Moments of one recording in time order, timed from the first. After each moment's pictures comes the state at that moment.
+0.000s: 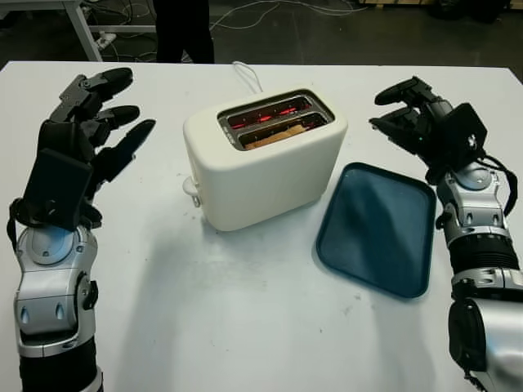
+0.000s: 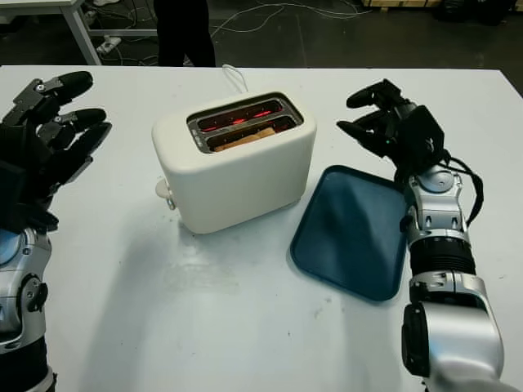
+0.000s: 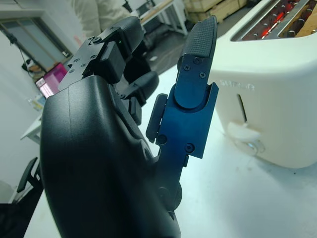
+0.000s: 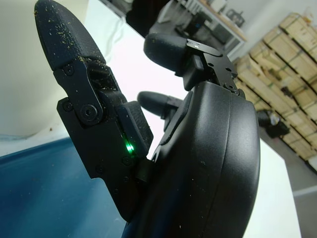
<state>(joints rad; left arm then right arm) -0.21 0.22 0.23 -0.49 -0.05 0.35 -0.06 -0.71 -0.42 -0.18 0.70 0.06 -0.09 0.35</state>
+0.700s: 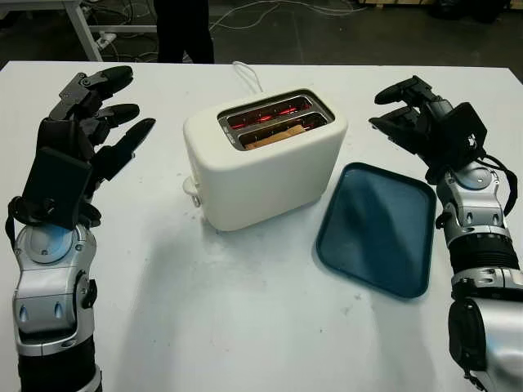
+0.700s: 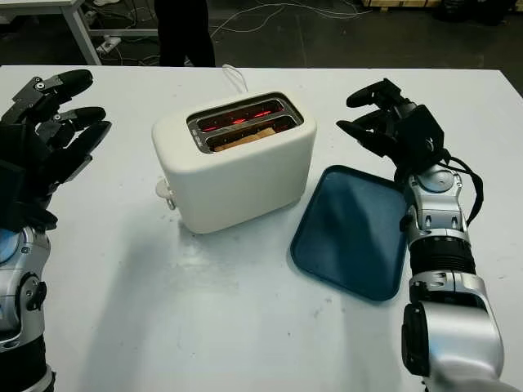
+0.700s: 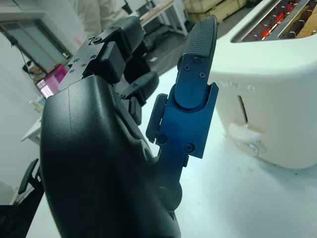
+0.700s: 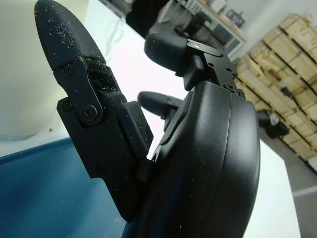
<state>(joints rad) -0.22 0.23 0.23 -0.49 -0.05 0.35 -0.06 -0.71 -0.42 -0.18 0.70 0.06 -0.09 0.35</state>
